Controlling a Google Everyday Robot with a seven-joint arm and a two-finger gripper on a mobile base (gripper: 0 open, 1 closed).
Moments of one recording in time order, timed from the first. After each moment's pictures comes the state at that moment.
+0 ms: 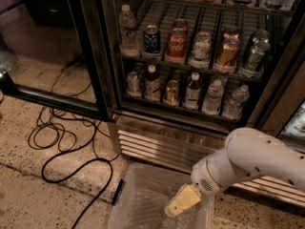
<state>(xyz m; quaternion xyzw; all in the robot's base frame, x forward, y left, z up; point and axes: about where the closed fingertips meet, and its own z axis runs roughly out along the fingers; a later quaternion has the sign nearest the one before) 0.391 -0.099 0.635 -0.42 0.87 0.21 0.15</state>
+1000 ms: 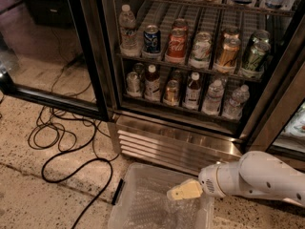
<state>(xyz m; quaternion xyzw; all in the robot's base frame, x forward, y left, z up) 0.435 -0.124 0.580 -0.25 0.90 0.25 0.24</state>
